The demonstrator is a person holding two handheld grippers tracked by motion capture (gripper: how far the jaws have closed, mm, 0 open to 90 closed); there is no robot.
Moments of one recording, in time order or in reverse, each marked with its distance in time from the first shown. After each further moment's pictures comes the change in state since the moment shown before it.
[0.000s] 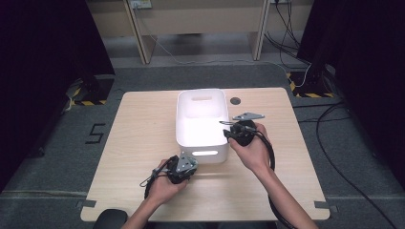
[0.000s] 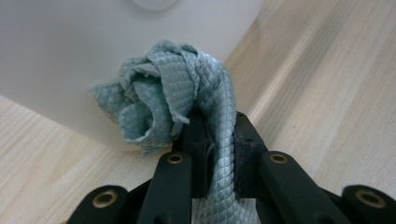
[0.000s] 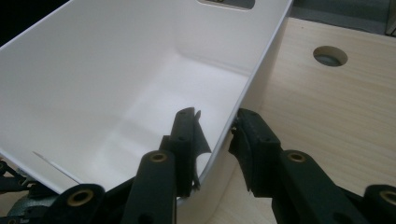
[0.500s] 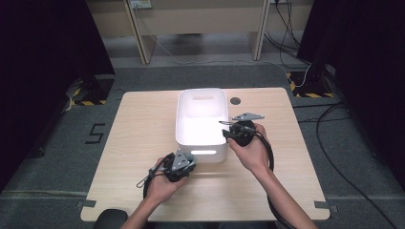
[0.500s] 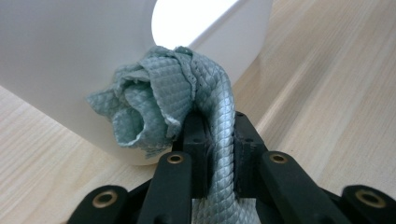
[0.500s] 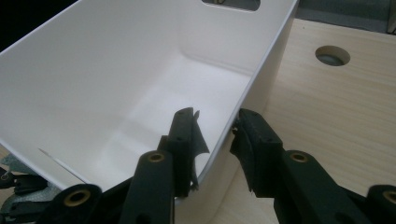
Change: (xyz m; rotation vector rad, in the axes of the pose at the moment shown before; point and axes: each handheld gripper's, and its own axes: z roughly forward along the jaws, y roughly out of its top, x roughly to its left) left arm 0.004 0.007 -0.015 -0.081 0.025 -0.040; right arm 0.003 -0.001 0.001 -0.008 0.001 0.018
